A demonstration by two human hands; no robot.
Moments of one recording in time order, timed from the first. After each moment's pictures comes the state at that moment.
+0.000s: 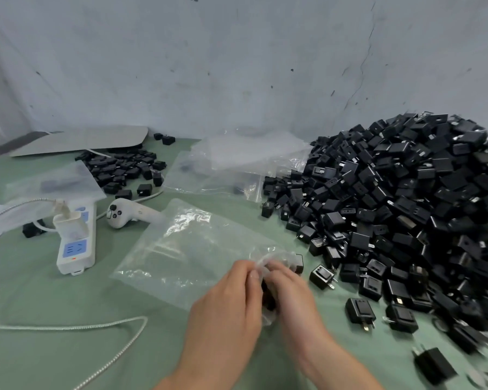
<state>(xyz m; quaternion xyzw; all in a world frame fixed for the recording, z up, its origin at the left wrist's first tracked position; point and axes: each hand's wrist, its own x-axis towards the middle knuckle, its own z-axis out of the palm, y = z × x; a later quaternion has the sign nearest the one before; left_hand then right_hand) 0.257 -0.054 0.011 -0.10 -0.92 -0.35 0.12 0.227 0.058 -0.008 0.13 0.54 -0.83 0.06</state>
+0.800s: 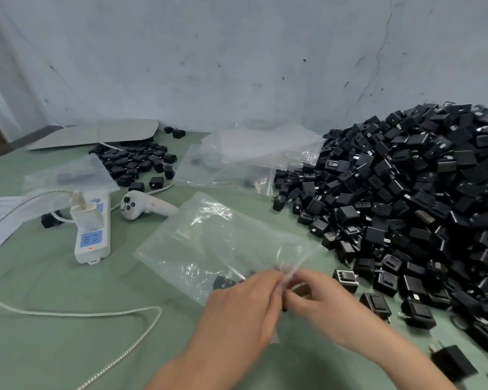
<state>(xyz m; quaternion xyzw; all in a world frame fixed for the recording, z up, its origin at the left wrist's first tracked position) 0.255 -0.067 0.004 -0.22 -0.94 -0.23 0.12 0.234 0.111 -0.008 -0.11 0.86 -0.48 0.11</state>
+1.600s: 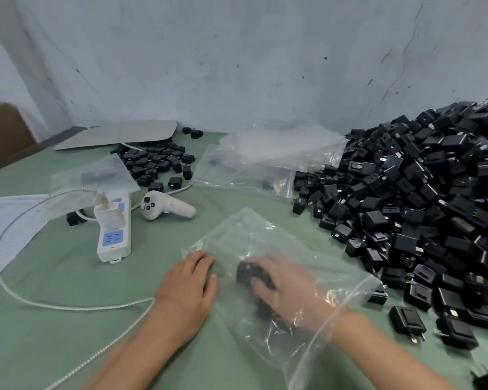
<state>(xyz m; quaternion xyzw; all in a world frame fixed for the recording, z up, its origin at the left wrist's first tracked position) 0.196 -0.160 -0.043 -0.05 -0.98 -0.16 0.05 0.170 0.051 -0.044 -0.24 0.94 -0.25 -0.02</state>
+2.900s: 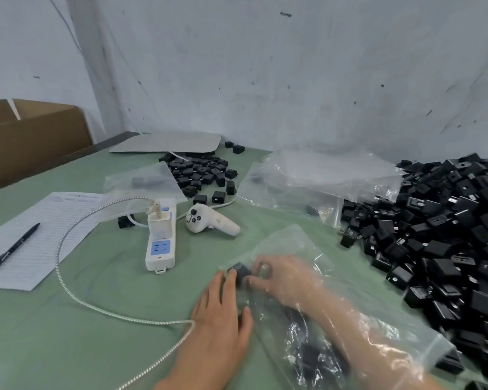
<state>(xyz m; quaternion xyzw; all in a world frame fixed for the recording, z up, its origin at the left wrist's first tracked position) 0.209 -0.173 -0.052 0.01 -0.98 -0.18 0.12 0.093 -0.029 -0.027 -0.23 0.95 -0.20 0.06</state>
